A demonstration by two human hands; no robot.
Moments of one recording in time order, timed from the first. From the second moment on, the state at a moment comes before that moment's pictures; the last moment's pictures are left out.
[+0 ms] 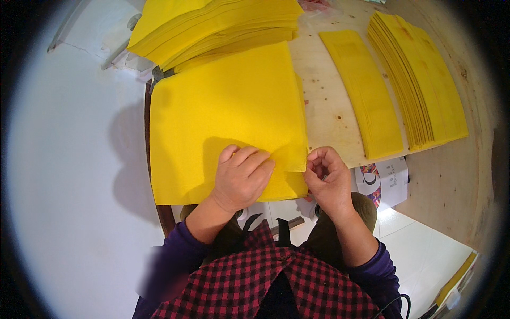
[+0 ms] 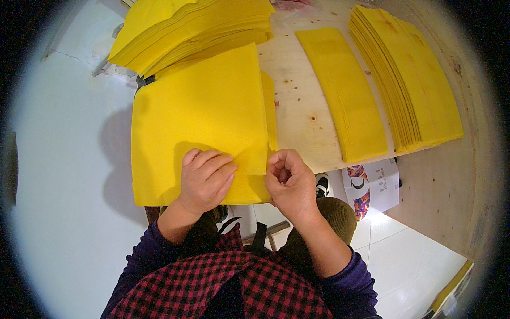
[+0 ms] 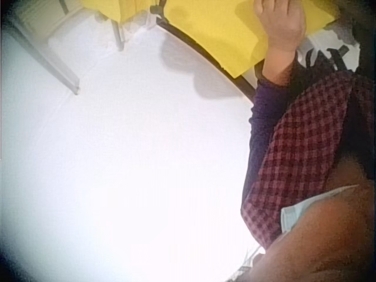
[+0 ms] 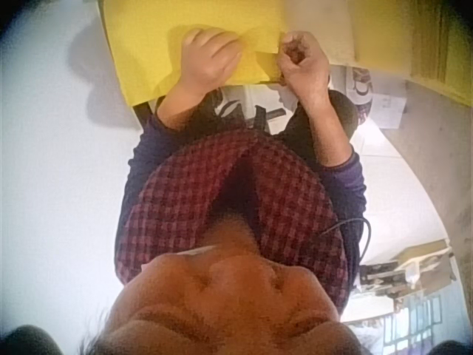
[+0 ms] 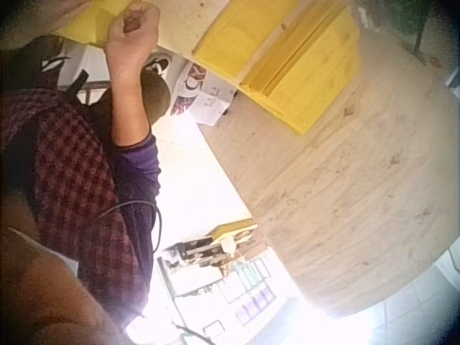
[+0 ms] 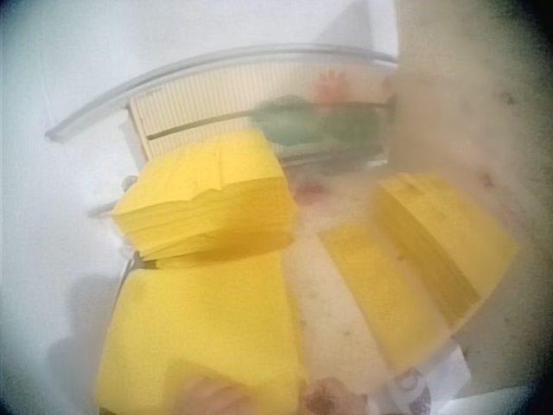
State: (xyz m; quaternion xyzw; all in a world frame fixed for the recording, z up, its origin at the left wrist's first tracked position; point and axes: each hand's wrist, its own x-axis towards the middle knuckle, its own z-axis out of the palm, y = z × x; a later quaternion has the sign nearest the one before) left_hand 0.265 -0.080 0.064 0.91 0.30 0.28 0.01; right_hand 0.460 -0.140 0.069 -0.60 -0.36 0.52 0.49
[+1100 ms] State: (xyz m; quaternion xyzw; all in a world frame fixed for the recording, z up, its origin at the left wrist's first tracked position) left_hand 0.072 -0.107 0.073 0.63 0.61 0.47 0.09; right_hand 0.448 -0.132 0.049 -0.59 -0.55 0.41 0.42
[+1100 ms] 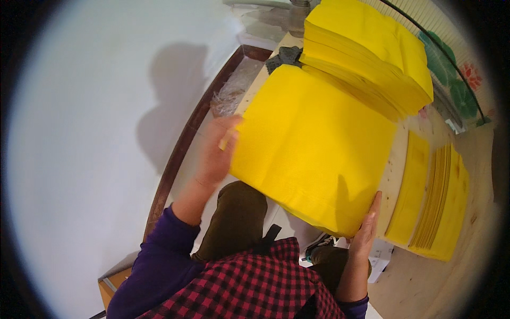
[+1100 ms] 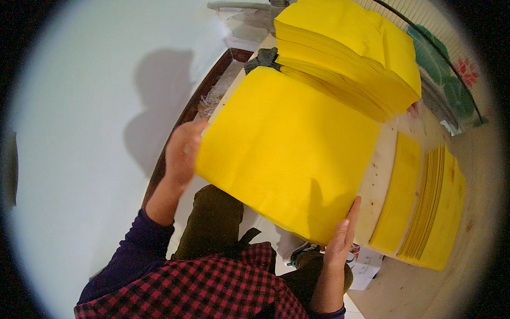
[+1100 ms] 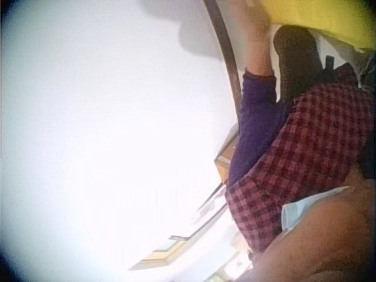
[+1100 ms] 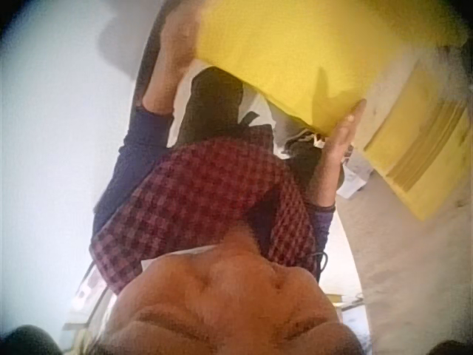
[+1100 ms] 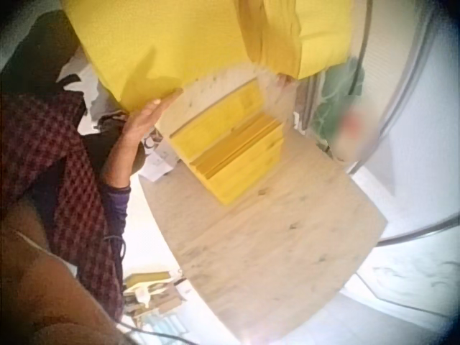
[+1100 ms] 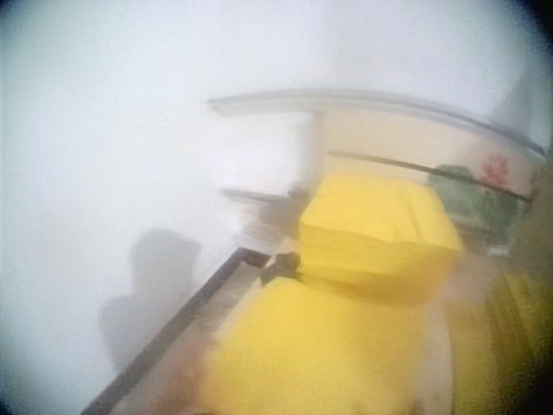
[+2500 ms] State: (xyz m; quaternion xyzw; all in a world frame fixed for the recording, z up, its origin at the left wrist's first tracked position) left_hand 0.063 -0.122 0.070 0.68 0.56 0.46 0.10; right_hand 0.490 -0.196 0.075 -0.68 -0.47 0.35 0.44
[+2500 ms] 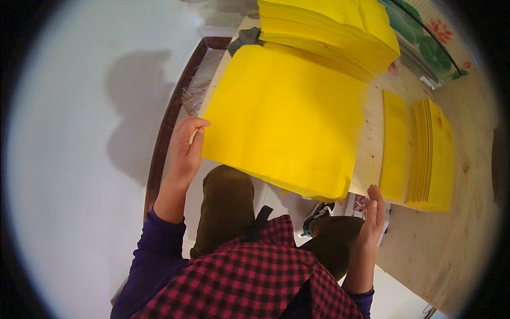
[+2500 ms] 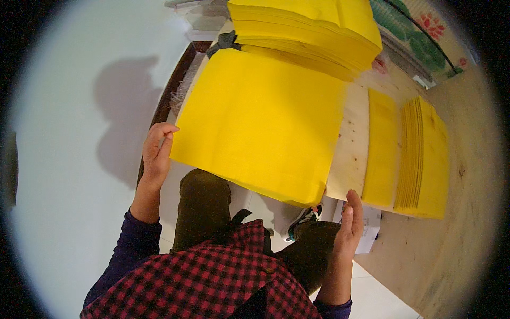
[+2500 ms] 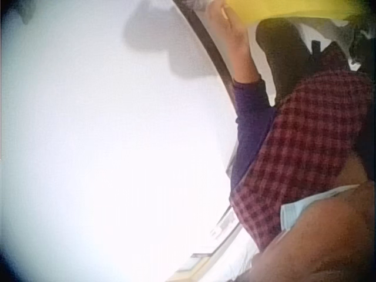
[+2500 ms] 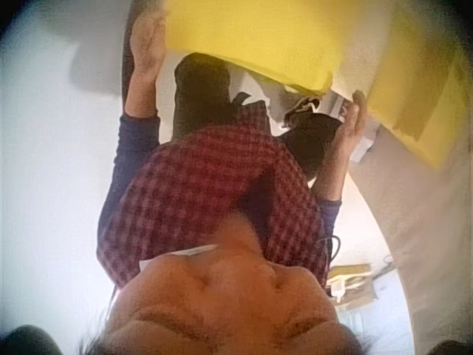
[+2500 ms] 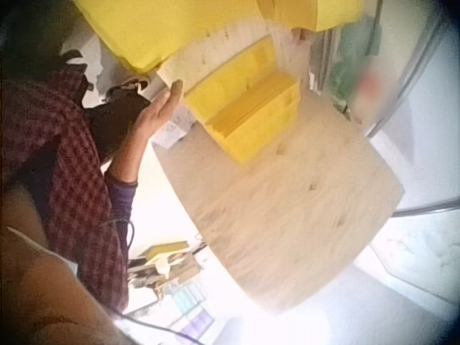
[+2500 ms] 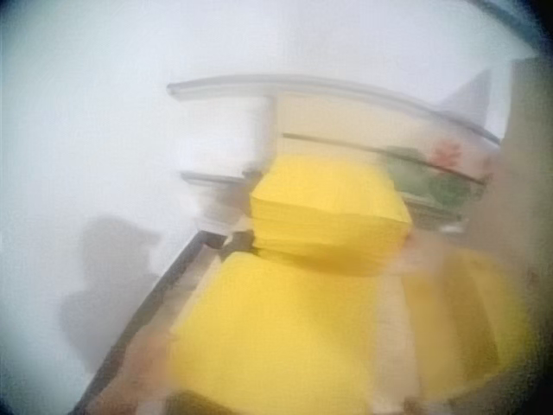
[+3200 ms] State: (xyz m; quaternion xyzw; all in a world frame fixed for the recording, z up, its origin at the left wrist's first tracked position) left_hand 0.050 -0.071 0.066 0.80 0.54 0.23 0.12; right_hand 0.426 -0.102 0.082 -0.59 -0.75 0.20 0.22
